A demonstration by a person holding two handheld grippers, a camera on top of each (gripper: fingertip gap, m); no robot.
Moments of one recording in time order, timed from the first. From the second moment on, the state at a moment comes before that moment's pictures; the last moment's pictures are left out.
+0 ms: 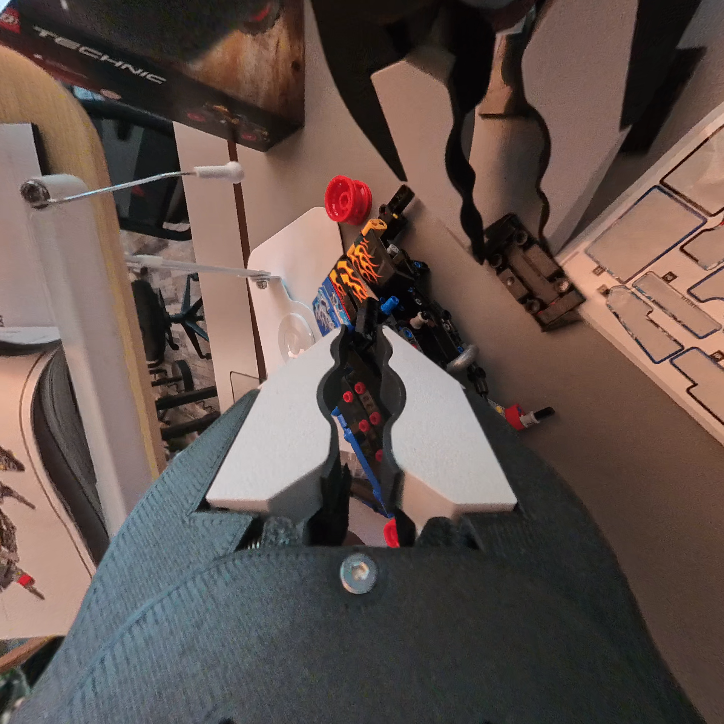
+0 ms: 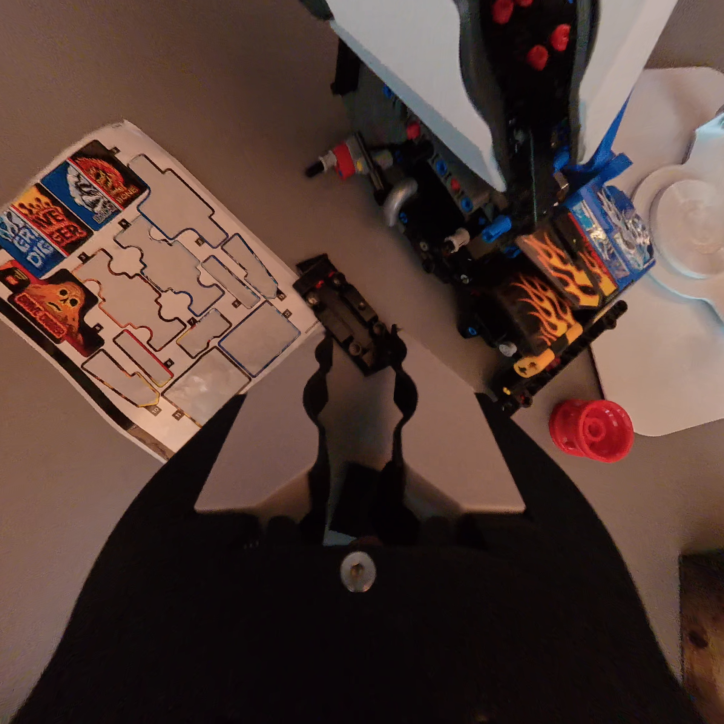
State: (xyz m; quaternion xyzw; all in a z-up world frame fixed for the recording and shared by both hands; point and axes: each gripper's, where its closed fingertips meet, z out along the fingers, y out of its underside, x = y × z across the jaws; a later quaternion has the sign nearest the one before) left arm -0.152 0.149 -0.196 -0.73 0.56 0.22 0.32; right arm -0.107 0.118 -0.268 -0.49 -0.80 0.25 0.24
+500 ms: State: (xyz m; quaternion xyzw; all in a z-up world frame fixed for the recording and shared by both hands) left arm -0.106 0.096 -0.244 -0.80 0.48 0.15 0.31; right arm -0.096 0.095 -0.239 -0.45 -0.80 0.32 0.22
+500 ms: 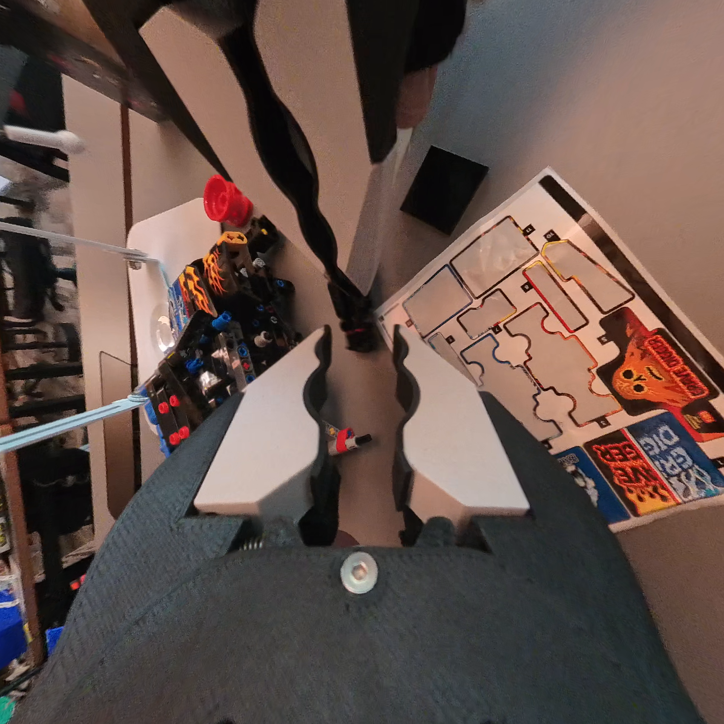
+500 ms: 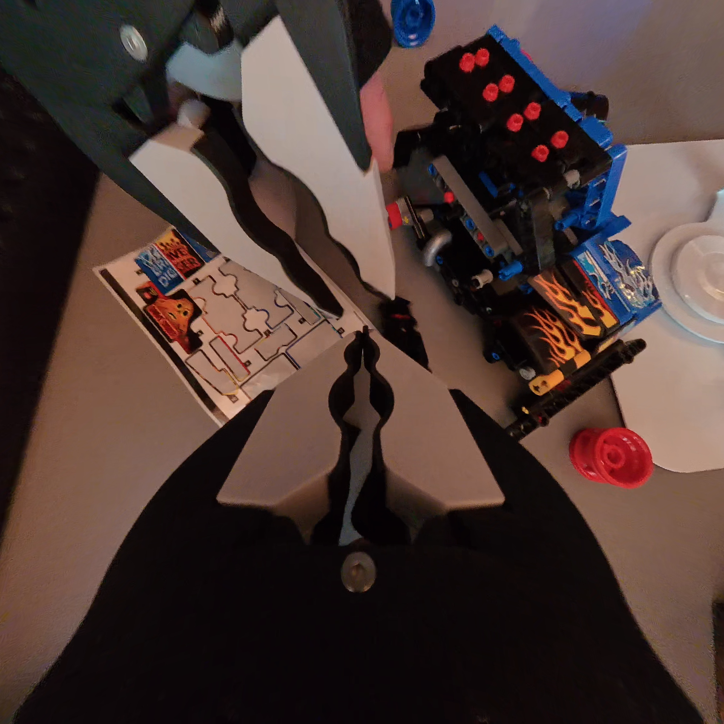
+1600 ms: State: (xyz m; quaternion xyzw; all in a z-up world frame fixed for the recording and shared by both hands) left arm -0.102 0.104 -0.198 -0.79 0.31 0.04 0.52; right arm -0.095 0.104 -0.156 -0.51 -0.63 0.57 0.17
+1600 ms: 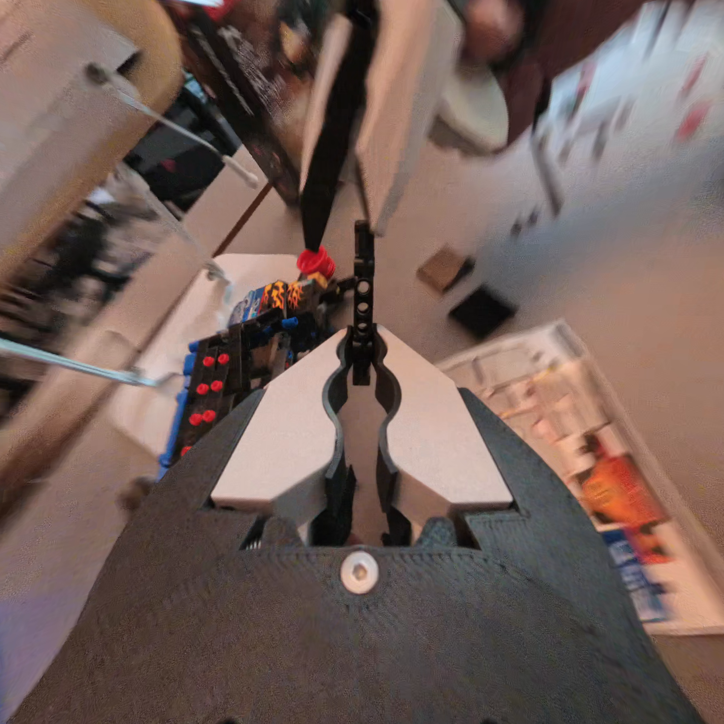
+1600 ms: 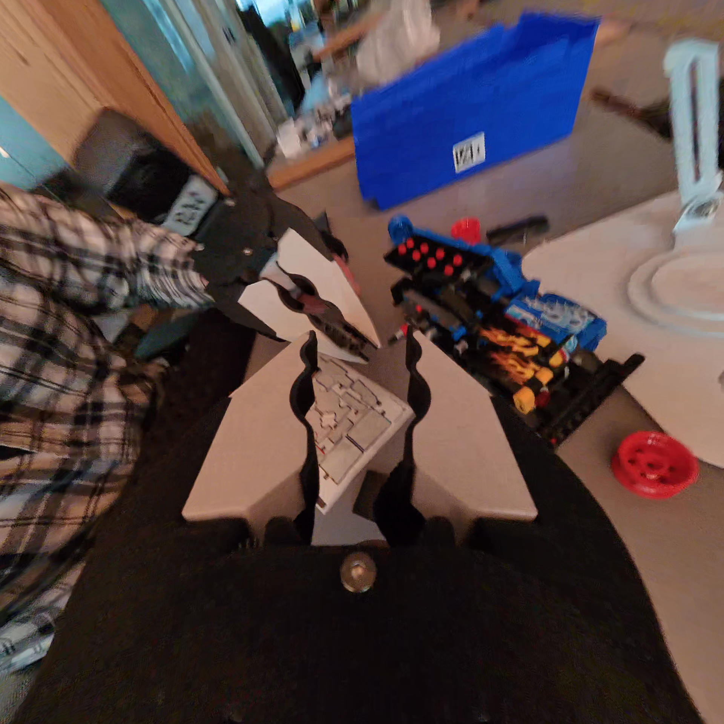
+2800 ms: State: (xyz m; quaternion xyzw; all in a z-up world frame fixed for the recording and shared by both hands) left arm -0.117 0.091 -0.129 -0.73 0.21 -0.01 0.66; right arm -0.126 0.094 -0.117 -0.46 -0.67 0.32 0.48
